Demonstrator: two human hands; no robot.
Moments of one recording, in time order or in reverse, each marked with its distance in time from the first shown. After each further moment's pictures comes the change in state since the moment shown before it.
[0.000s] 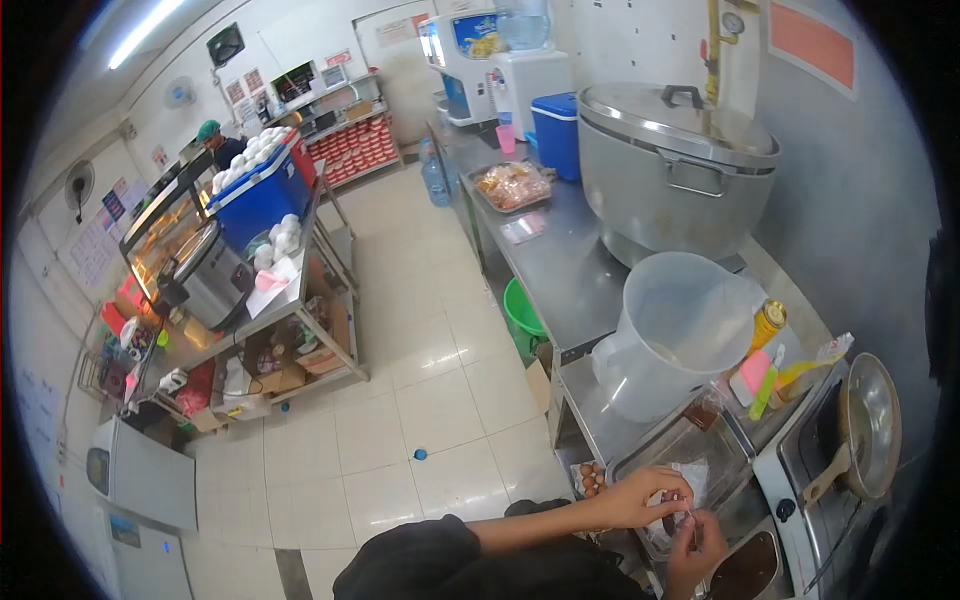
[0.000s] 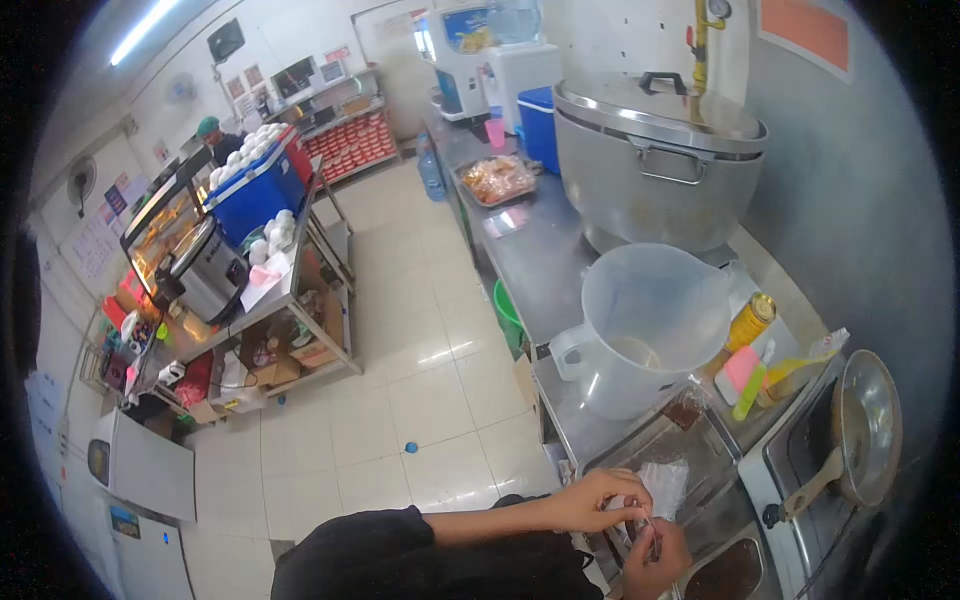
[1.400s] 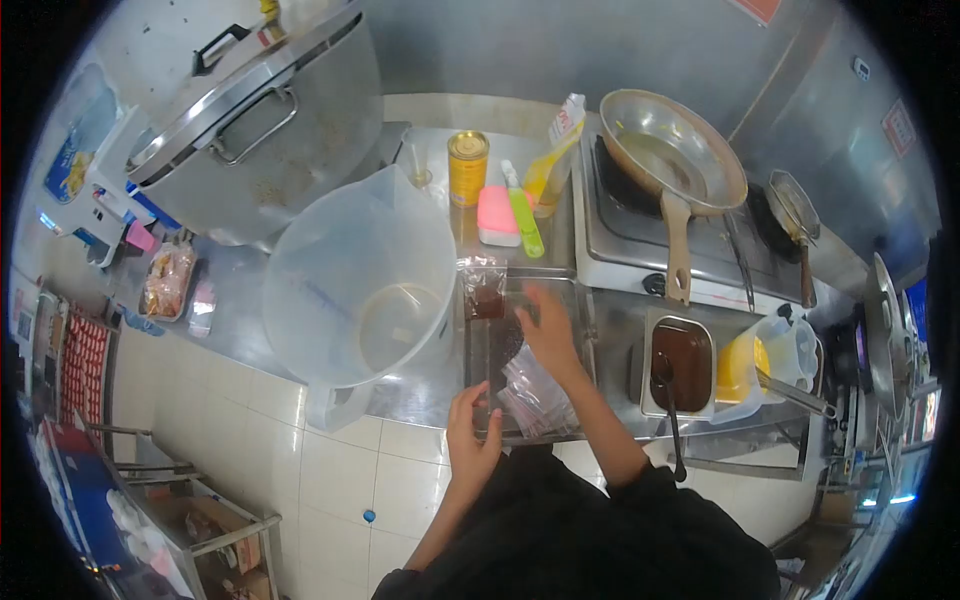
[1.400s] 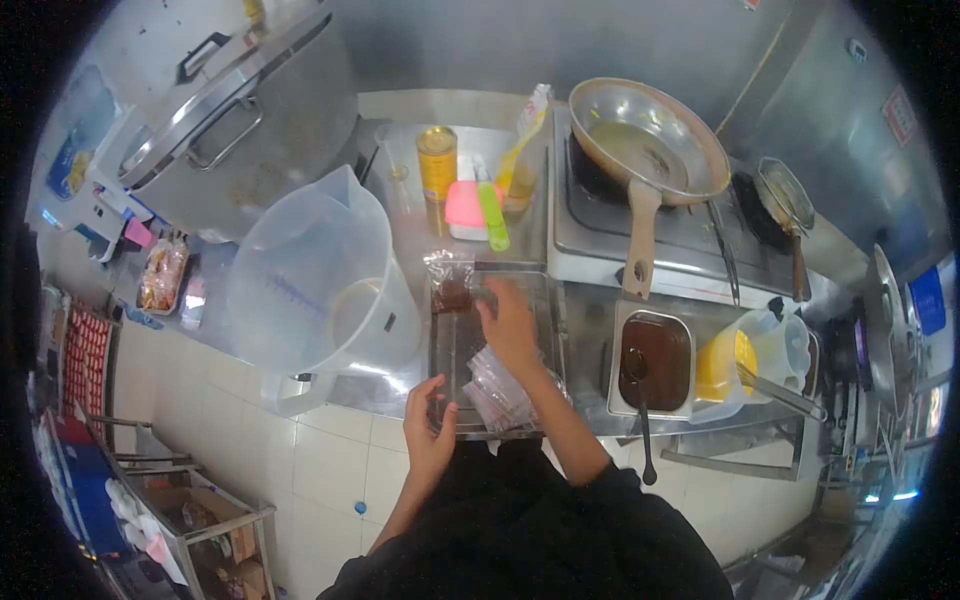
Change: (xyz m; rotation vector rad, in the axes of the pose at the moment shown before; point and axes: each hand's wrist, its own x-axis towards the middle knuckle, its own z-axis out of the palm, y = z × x) left_hand 0.005 -0.092 -0.022 0.322 0.122 -0.211; right_hand 0.099 0.158 0.076 -0.247 0.340 0.301
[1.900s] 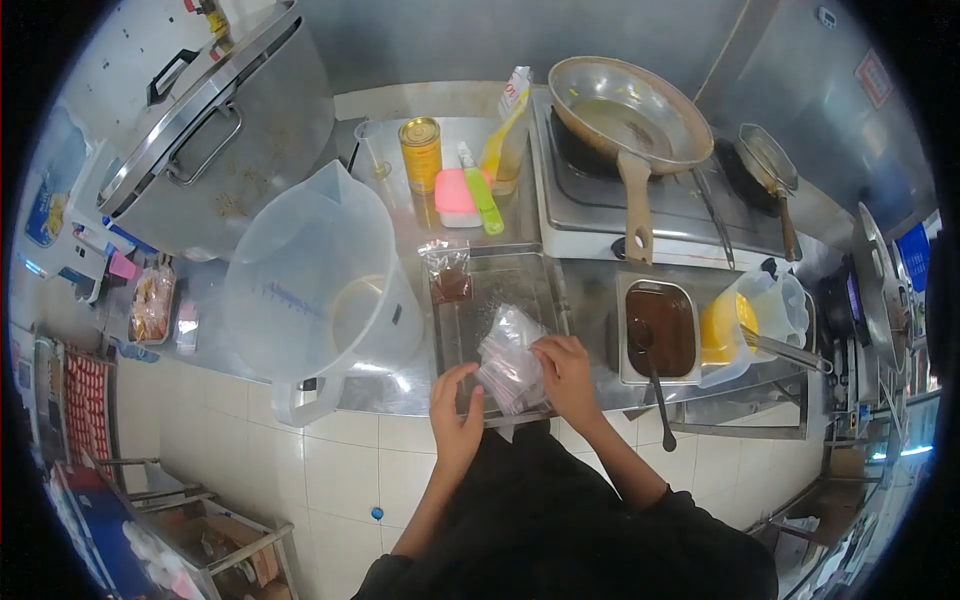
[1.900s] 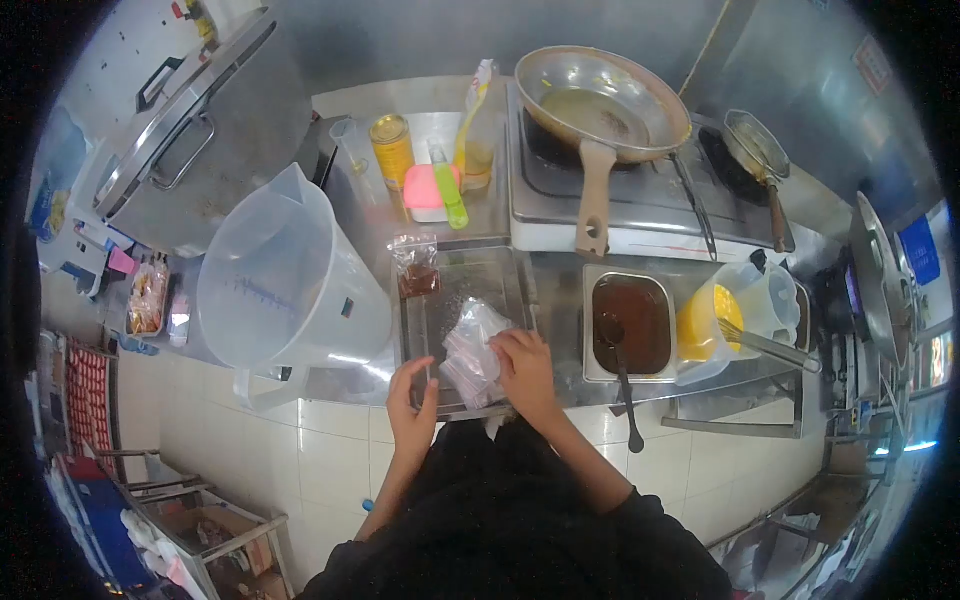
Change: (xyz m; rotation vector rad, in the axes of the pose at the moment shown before) left_hand 0.003 0.000 0.013 -0.040 -0.083 0.039; right_hand -0.089 -0.008 -0.082 -0.188 -0.025 -0.111
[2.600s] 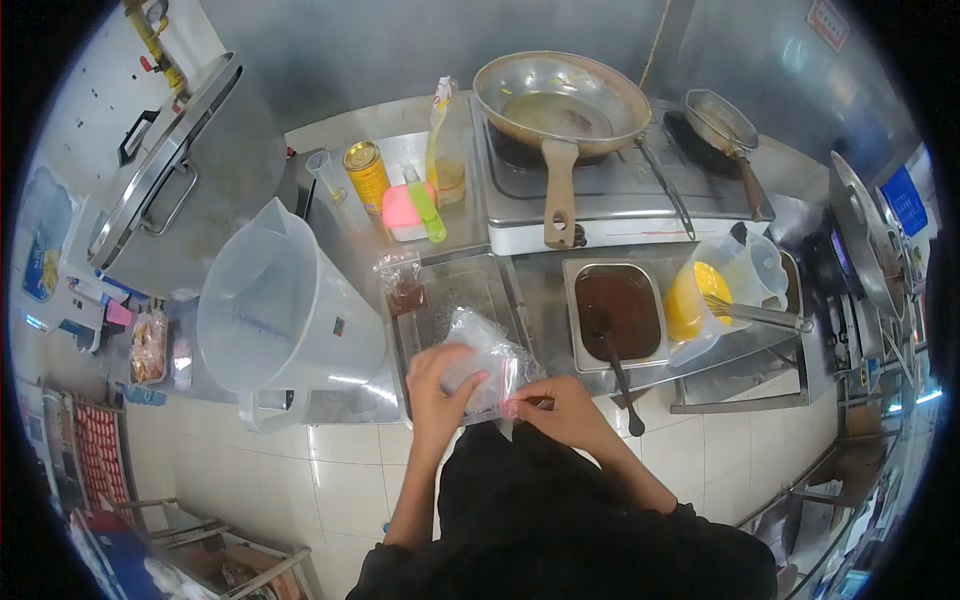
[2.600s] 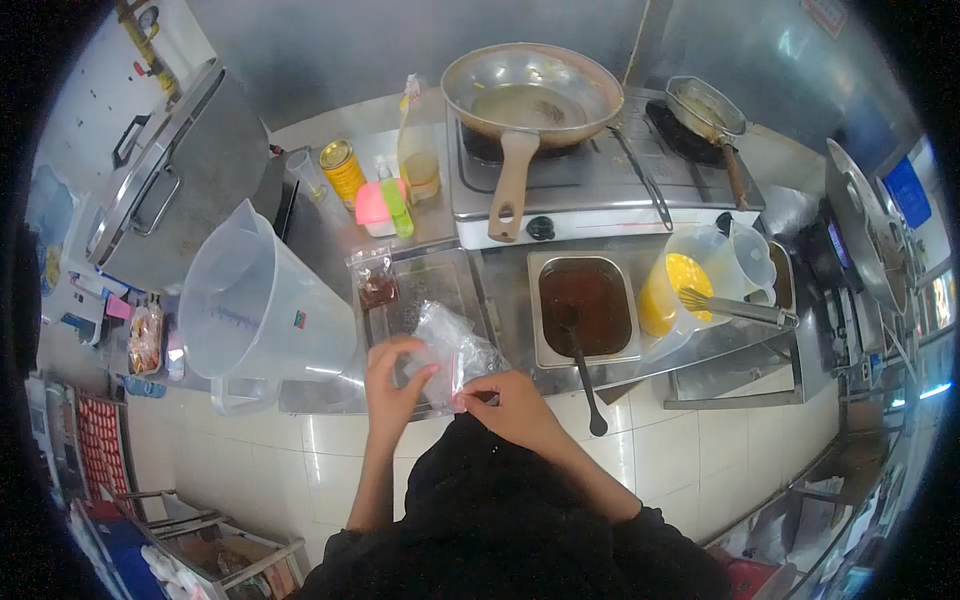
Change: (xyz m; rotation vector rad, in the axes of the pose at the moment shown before) left_hand 0.028 0.044 0.029 0.101 -0.250 0.315; right_hand -0.019 -0.045 -0.105 0.561 -0.453 0.393
